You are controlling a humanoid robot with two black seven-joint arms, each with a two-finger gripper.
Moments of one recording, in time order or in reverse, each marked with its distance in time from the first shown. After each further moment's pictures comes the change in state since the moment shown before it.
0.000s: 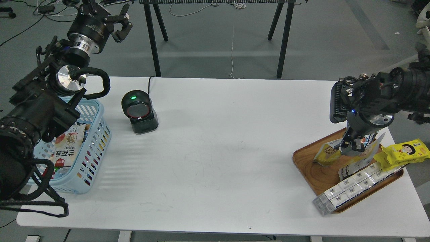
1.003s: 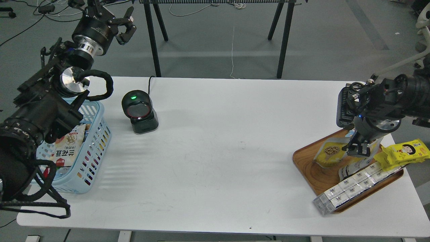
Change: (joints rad) left arm 0.005 -0.014 0.000 0.000 0.026 0.000 -0.001; right arm -0.078 0.000 0.002 -0.080 -0.031 0.002 0.000
